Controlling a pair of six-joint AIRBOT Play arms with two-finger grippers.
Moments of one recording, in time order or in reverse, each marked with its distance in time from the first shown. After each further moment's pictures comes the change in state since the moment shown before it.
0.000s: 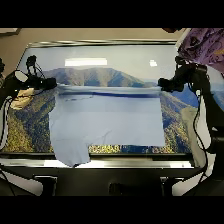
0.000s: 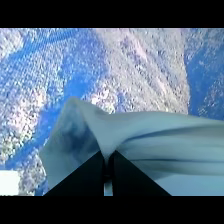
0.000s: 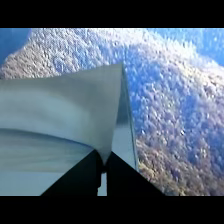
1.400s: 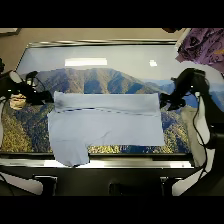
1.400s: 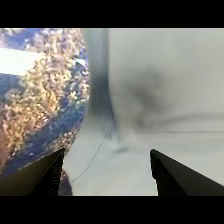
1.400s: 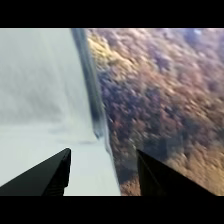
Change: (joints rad) left arm 0.076 0.058 -0.020 0.161 -0.444 -0.097; right arm -0.082 -0.033 -0.027 0.026 -0.409 0.003
